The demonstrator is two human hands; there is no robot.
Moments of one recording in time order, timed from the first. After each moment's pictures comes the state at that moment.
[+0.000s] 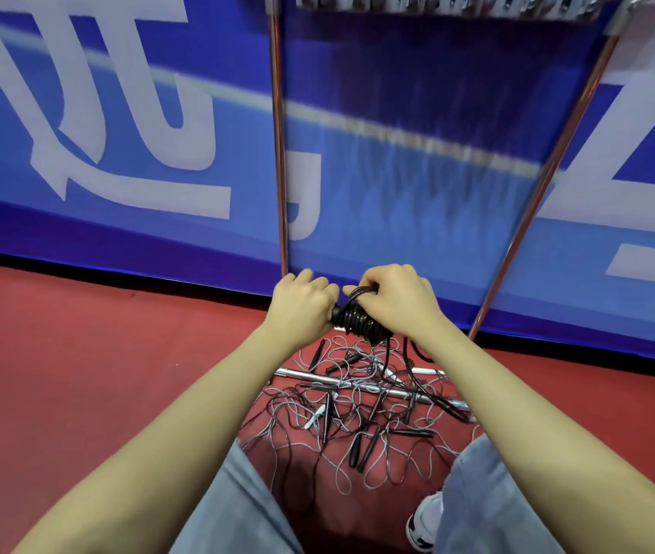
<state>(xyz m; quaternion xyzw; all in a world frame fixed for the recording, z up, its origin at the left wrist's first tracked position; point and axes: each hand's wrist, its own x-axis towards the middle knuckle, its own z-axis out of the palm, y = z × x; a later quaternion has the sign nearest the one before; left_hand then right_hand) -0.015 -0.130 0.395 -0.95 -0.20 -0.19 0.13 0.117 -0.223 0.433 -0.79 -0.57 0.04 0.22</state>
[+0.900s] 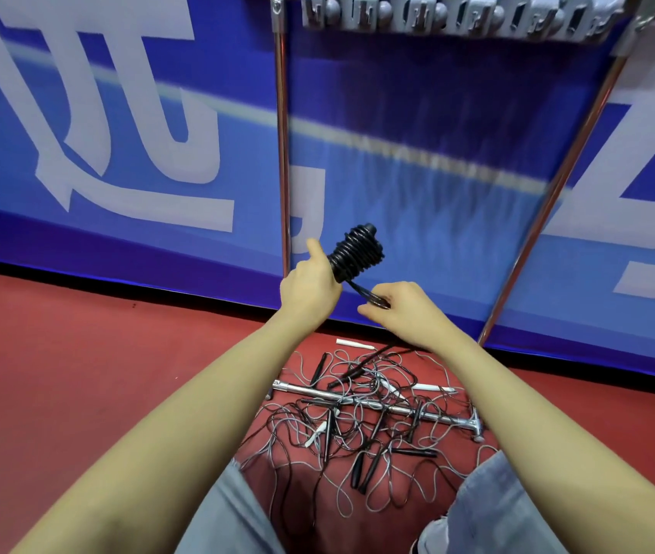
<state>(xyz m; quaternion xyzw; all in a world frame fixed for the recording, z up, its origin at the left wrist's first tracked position) 0.023 -0.114 0.433 -0.83 -0.48 -0.23 -0.17 0.149 -0.205 0.422 -0.76 -0.58 0.15 0.25</state>
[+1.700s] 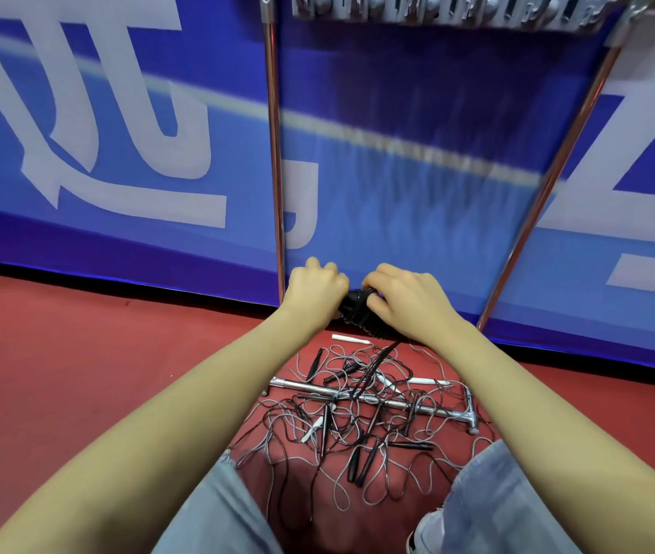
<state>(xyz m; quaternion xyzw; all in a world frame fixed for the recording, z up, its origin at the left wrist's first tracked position) 0.029 -0.118 0.426 -0.93 -0.33 0.00 0.18 0.149 -0.209 0.435 -0.73 -0.67 -0.13 0.06</state>
